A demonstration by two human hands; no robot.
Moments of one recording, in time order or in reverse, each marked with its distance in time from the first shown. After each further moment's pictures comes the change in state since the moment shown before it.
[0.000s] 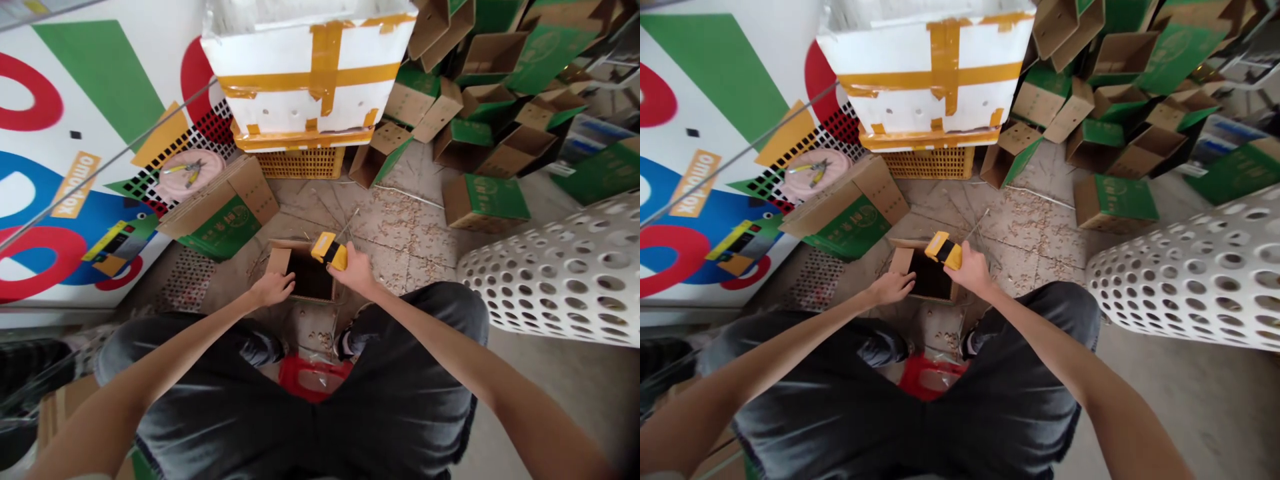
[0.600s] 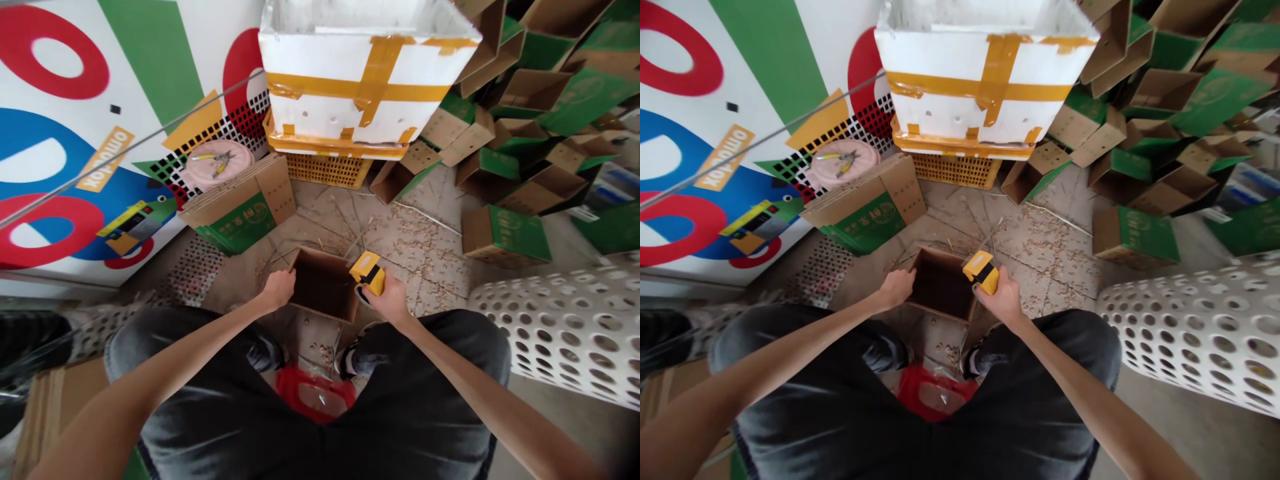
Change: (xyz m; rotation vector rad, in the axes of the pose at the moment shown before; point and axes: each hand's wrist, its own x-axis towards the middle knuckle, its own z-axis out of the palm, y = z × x) left_hand 0.013 -0.013 -0.014 -0.094 -0.041 -0.346; right_hand -0.009 0.025 -0.006 0.063 0.087 0.109
